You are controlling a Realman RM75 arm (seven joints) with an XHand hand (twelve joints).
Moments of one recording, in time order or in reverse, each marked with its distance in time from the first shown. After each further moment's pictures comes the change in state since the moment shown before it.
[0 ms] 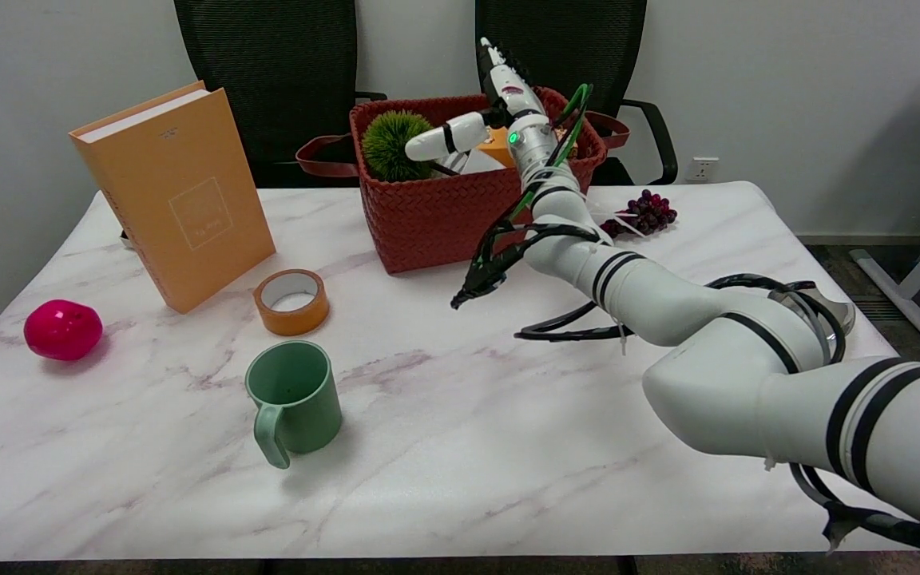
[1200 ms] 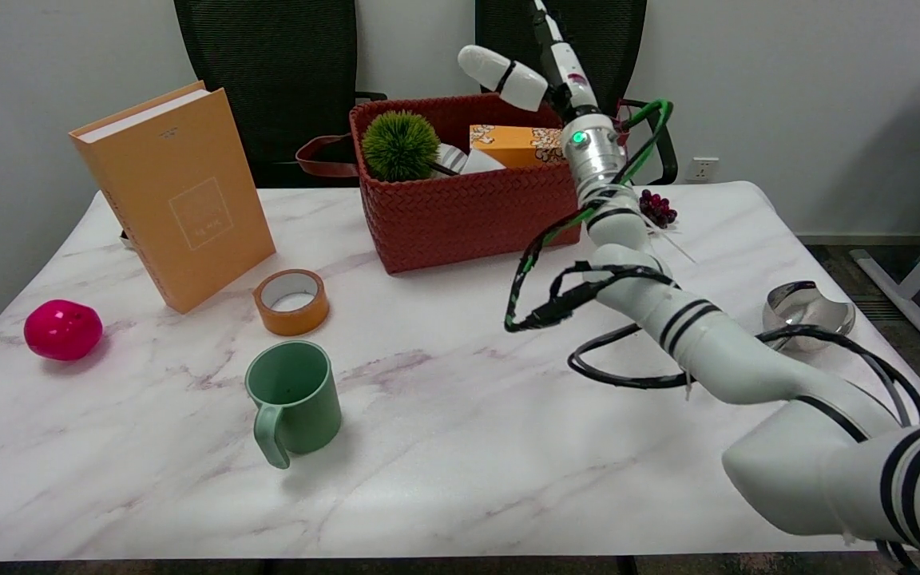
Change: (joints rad) arm -0.291 0.196 0.005 0.529 0.121 0.016 0.168
